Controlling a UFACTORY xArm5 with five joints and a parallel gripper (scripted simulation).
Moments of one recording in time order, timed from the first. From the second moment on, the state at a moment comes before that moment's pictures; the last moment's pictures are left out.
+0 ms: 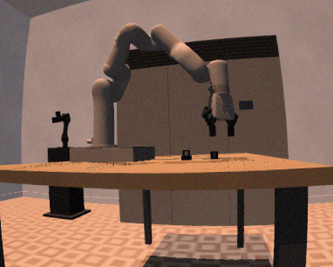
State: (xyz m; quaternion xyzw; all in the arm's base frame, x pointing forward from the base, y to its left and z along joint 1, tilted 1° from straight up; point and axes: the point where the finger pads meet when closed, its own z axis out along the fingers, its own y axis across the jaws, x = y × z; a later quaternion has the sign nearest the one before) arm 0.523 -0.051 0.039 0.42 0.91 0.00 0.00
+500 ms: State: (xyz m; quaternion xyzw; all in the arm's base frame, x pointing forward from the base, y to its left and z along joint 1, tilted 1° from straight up) arm 0.516 -0.041 0.042 0.19 0.98 0.00 0.00
